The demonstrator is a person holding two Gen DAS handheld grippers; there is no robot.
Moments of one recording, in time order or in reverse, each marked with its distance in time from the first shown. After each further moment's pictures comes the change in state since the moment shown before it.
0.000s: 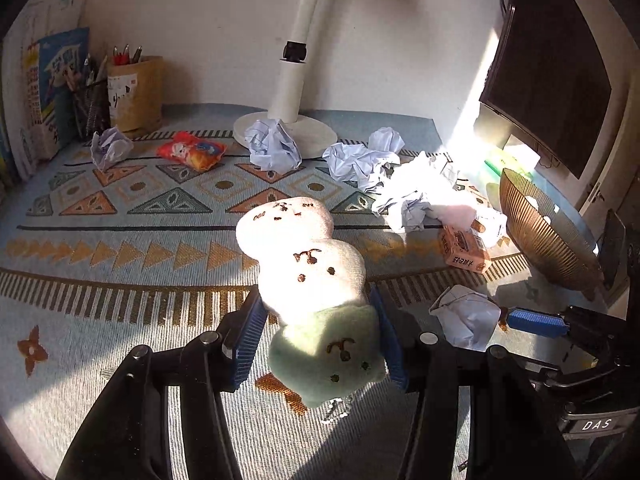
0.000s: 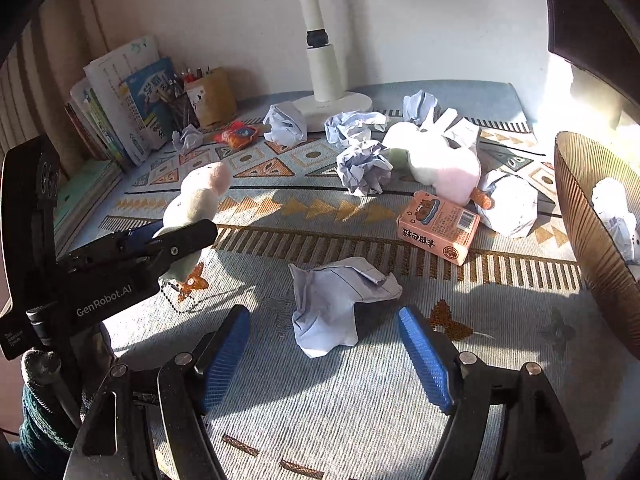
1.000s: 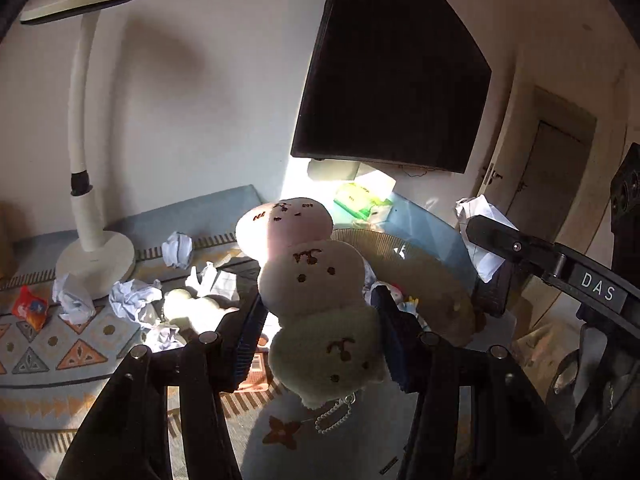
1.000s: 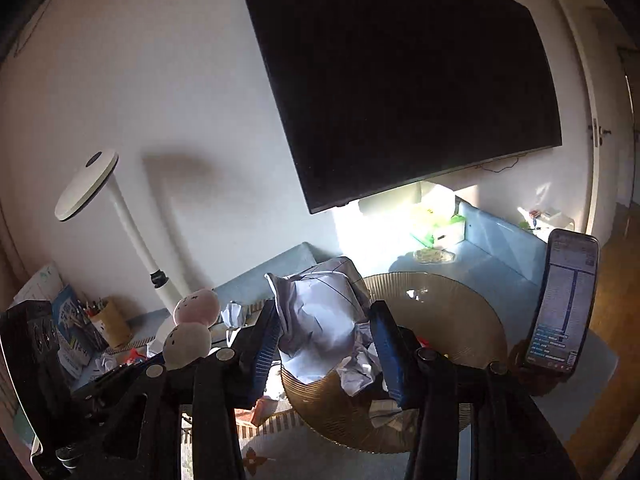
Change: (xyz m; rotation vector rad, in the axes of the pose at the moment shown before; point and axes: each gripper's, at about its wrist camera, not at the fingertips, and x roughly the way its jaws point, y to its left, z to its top) left arm -0.014 -0.197 0.092 0.257 -0.106 -0.388; right arm -0.208 -0.149 0.037 0.438 -0.490 -0.372
